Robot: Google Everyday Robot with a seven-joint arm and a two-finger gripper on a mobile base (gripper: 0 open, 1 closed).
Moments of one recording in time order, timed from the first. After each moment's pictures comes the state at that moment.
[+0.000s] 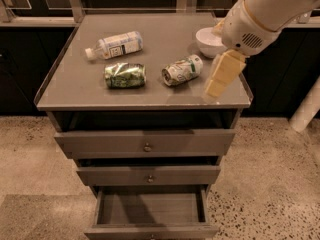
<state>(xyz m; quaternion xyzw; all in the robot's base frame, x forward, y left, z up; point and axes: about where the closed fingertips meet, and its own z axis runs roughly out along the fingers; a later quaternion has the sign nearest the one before) 0.531 -0.131 0.962 -0.60 0.75 0.04 0.26</state>
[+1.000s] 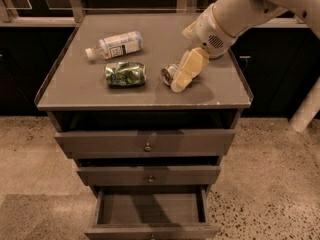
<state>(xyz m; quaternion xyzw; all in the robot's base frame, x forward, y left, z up) 0.599 -0.069 0.935 -0.60 0.72 0.13 0.32</state>
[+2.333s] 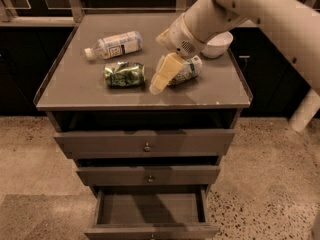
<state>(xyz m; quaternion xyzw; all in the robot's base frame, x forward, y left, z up) 0.623 -0.016 0.907 -0.63 0.69 0.17 0.31</state>
